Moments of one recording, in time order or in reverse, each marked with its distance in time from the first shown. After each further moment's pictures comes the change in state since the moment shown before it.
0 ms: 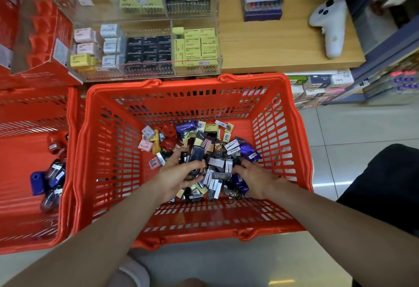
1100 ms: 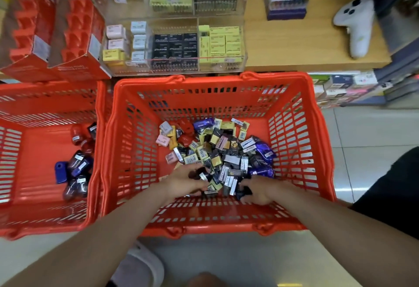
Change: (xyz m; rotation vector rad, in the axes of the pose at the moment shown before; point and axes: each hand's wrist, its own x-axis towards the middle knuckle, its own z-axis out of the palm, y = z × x) left_hand -0.014 -0.013 -0.040 0.648 -0.048 -0.026; right_hand 0.005 -0.032 0.010 0.099 -0.241 0.025
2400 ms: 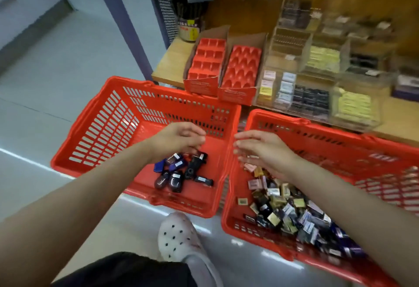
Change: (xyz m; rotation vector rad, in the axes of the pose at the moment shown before) left_hand -0.158 -0.036 -0.255 -0.228 0.347 0.424; right_hand -0.071 -0.296 -0.128 1.186 0.352 -0.421
